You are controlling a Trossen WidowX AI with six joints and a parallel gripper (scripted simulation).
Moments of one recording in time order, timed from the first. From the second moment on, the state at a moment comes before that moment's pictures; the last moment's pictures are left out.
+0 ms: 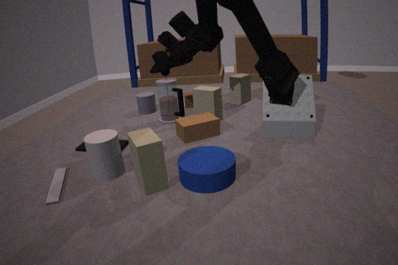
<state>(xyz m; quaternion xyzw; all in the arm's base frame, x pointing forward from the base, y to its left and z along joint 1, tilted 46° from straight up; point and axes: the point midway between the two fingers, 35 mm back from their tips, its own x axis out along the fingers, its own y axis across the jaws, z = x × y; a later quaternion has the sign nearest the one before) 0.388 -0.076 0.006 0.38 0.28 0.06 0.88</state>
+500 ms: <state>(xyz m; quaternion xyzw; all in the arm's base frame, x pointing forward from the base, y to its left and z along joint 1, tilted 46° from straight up) 0.370 -0.116 0.049 0.38 0.29 0.06 0.88</state>
